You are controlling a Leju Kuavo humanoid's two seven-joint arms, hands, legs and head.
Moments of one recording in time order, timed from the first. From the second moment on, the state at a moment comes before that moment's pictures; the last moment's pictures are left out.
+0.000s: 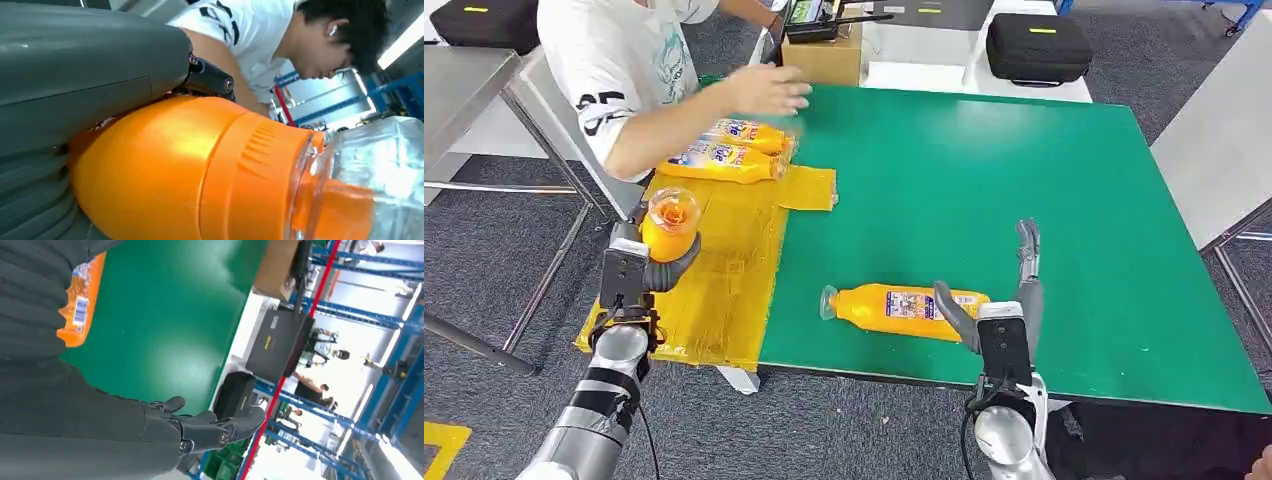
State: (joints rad) left arm -0.34 -0.02 -0.05 -1.08 -0.28 0.38 -0.54; right arm -0.07 0.09 0.34 -1.55 0.46 -0.51 -0.24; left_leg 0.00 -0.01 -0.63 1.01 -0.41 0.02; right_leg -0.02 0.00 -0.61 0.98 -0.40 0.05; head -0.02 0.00
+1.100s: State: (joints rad) left arm -0.39 0.01 -0.13 -0.71 -0.97 0.60 -0.37; right arm -0.06 0.08 0.33 -1.59 0.46 -0.48 -0.24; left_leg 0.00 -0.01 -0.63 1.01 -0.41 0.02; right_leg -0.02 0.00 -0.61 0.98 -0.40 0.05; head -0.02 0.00
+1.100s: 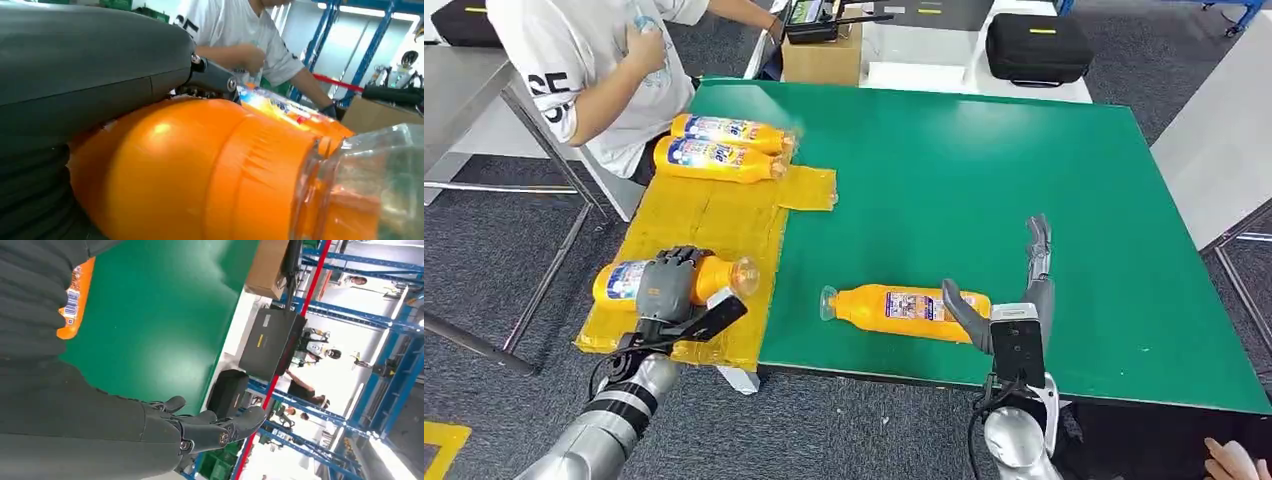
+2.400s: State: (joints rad) left arm -0.30 0.06 -0.06 -0.94 -0.08 -0.16 -0.52; right arm -0.20 0.00 0.33 -1.33 0.57 -0.25 -0.08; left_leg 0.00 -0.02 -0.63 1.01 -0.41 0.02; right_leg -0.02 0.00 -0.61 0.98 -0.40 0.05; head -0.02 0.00
